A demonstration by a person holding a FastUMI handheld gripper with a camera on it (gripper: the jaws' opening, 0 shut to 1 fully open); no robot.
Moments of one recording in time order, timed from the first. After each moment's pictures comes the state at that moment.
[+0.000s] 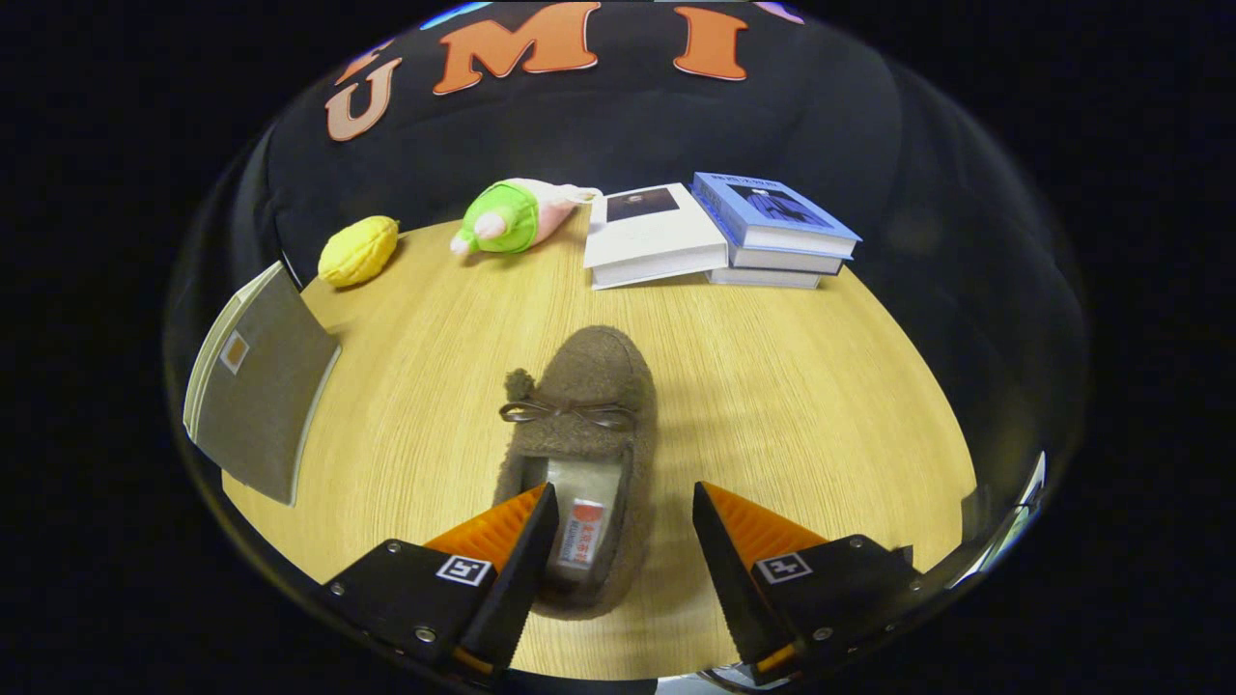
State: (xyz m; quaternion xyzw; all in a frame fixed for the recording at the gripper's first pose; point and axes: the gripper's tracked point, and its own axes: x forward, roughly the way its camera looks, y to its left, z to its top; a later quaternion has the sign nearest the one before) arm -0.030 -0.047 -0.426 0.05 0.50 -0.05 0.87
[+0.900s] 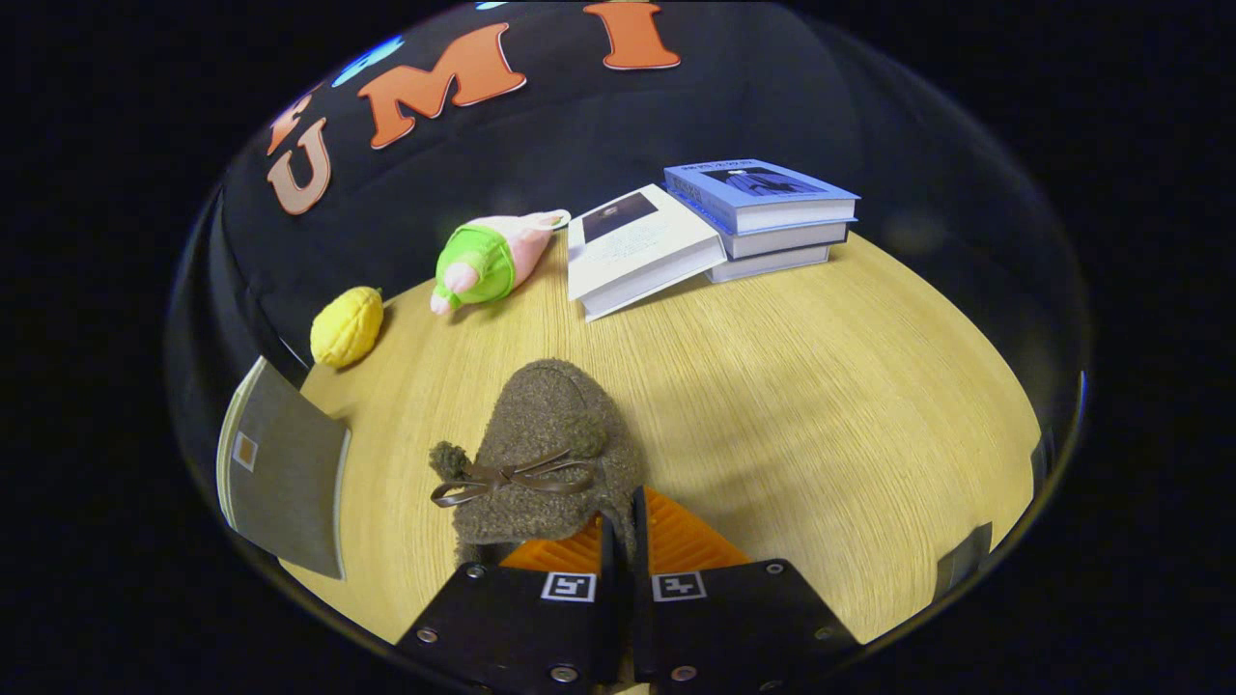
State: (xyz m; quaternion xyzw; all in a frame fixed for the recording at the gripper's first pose) arm 0.016 -0.030 -0.425 0.17 0.46 -0.08 0.87
